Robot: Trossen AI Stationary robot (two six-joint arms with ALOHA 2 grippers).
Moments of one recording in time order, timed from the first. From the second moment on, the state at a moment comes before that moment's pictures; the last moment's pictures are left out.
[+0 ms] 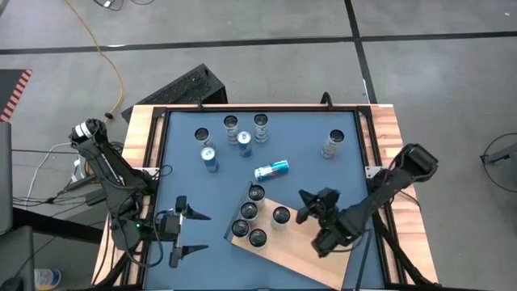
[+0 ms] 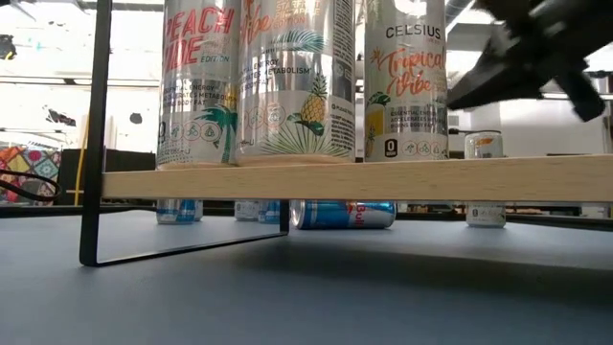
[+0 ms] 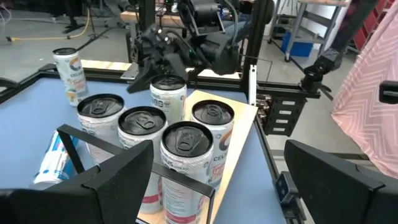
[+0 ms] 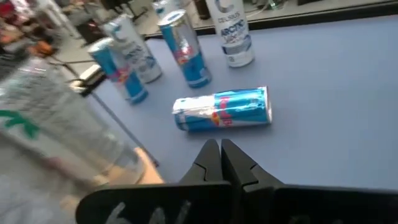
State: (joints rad) left arm -0.97 1.17 0.82 0.14 -0.95 -0.30; right arm 0.69 1.68 1.03 -0.85 1.20 1.92
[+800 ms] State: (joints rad) left arm -0.97 1.17 0.82 0.14 -0.95 -0.26; right arm 0.70 1.81 1.11 -0.68 1.18 1.77
